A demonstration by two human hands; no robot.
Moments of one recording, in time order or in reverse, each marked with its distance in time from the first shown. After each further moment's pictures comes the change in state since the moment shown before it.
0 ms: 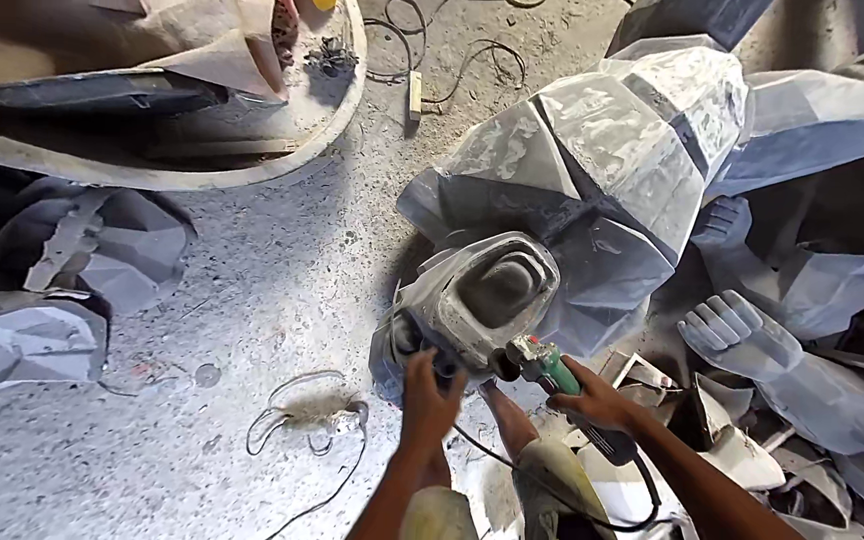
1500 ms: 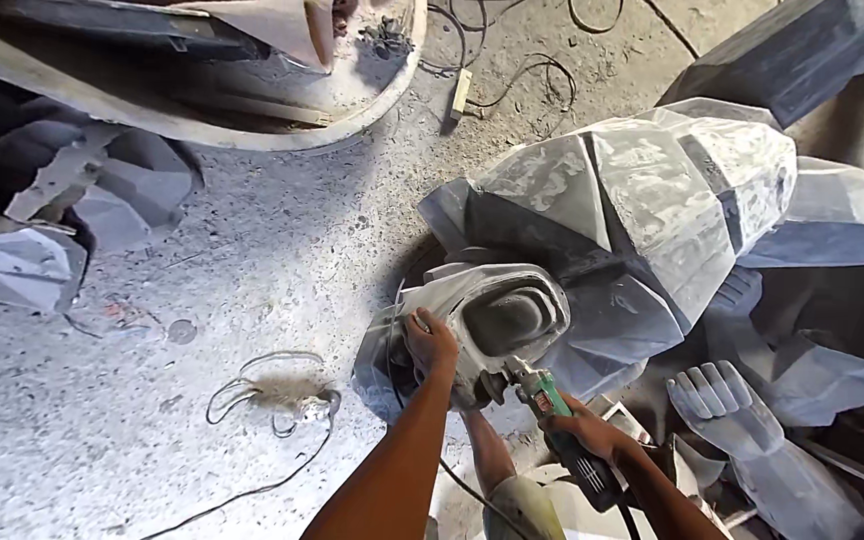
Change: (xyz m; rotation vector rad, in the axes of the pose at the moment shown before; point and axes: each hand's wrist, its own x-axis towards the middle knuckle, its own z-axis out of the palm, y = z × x) left_hand 0.155 0.038 0.042 -0.325 0.635 -0.568; right_hand 0.039 -0.035 -0.040 0.357 -0.254 0.218
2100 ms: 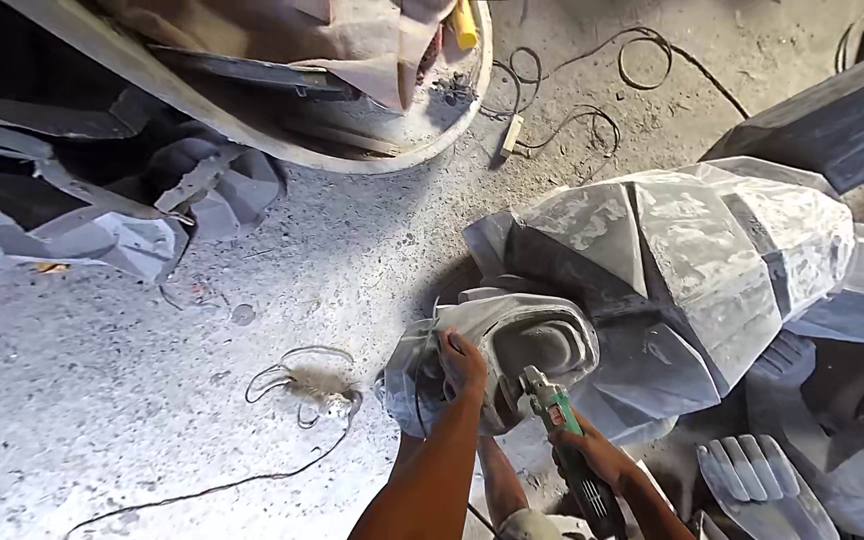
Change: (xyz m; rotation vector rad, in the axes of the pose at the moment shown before) left_hand -0.003 -0.002 -0.005 -0.078 0.045 -0.034; right_hand 0.024 -0.024 0.011 0.011 0.010 -0.015
